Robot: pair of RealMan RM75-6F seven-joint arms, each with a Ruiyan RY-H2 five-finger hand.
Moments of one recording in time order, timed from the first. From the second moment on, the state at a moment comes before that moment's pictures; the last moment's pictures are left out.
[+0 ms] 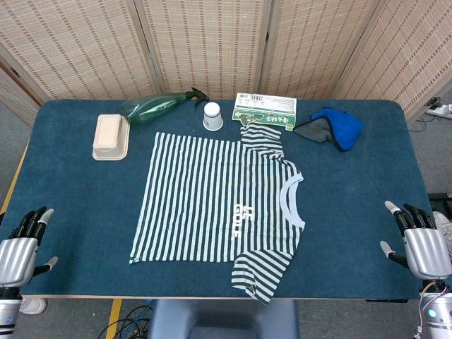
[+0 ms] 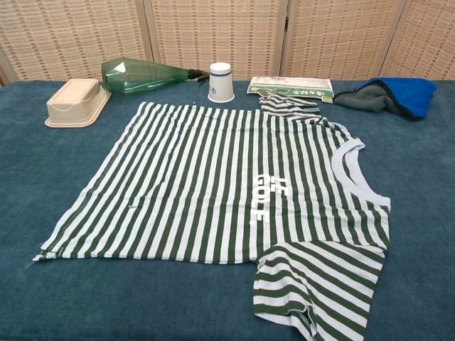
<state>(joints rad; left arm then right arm) -0.11 -1.16 -0.05 -1.60 1.46 1.45 0.17 0.07 -1.15 0.07 -1.58 -1.49 1.50 -0.10</state>
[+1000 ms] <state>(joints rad) -0.21 -1.15 -0.03 -1.61 1.65 1.40 0.12 0.07 -1.12 0.09 -1.60 -1.51 1.53 -0.10</state>
